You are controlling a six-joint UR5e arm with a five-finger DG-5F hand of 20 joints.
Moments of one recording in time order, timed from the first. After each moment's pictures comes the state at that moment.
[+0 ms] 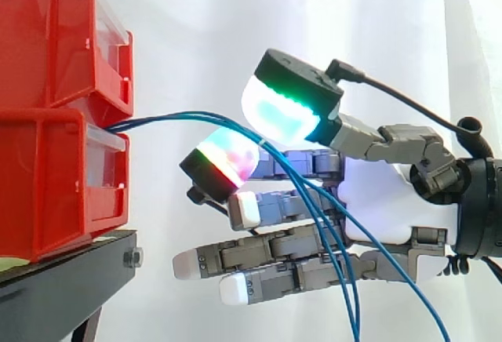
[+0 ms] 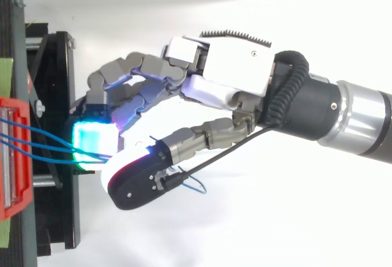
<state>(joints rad) 0.16 -2.33 -1.22 -2.63 -1.17 0.01</state>
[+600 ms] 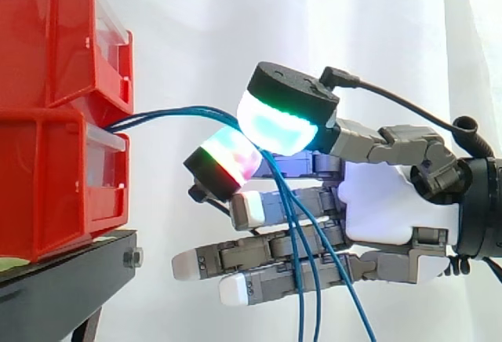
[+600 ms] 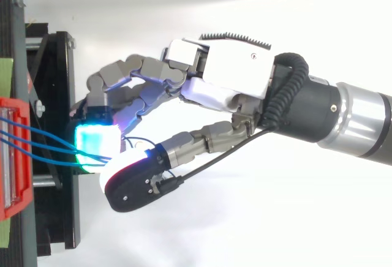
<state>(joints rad) 0.16 -2.33 -1.22 -2.63 -1.17 0.01</state>
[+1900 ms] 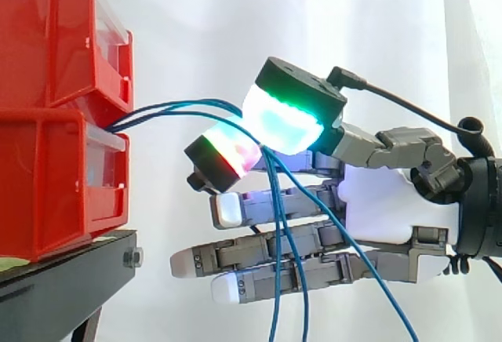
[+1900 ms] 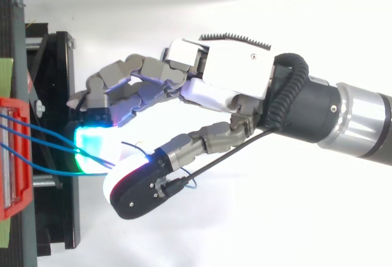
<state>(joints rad) 0.16 -2.33 -1.22 -2.63 -1.17 0.01</state>
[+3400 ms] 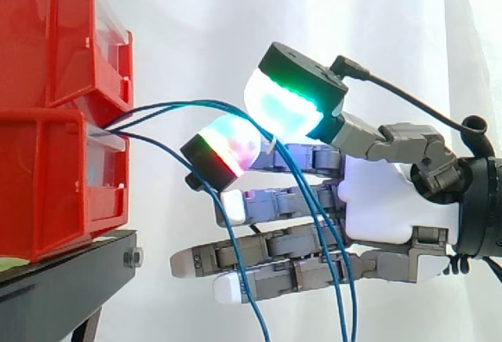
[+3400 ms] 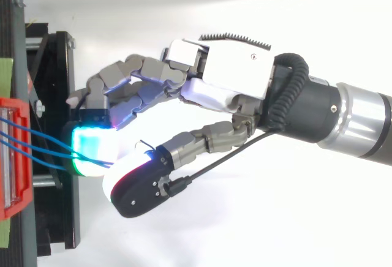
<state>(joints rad) 0.16 -2.33 -1.22 -2.63 -1.17 0.01</state>
